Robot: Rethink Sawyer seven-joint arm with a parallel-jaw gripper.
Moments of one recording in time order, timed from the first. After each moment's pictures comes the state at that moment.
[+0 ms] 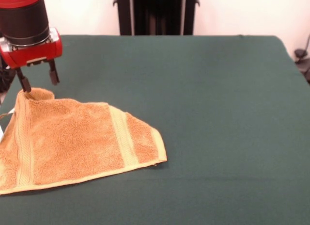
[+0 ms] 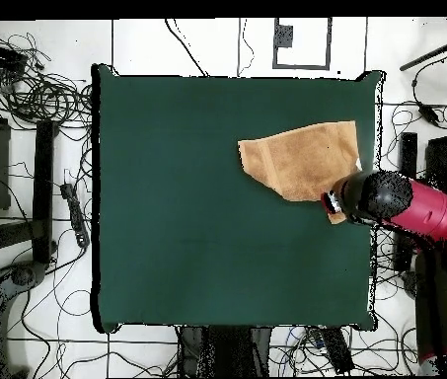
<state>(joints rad) -0.66 -0.50 0.19 1.37 -0.32 0.78 0.94</state>
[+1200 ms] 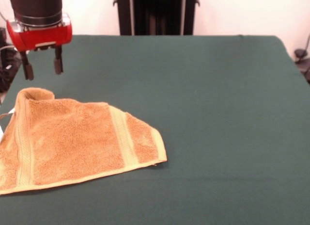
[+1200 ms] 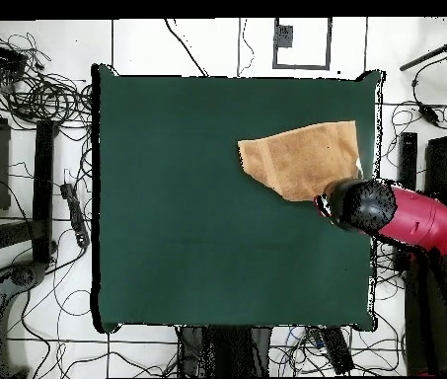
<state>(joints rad) -0.60 -0.60 0.15 1.47 -0.35 0.66 0.94</state>
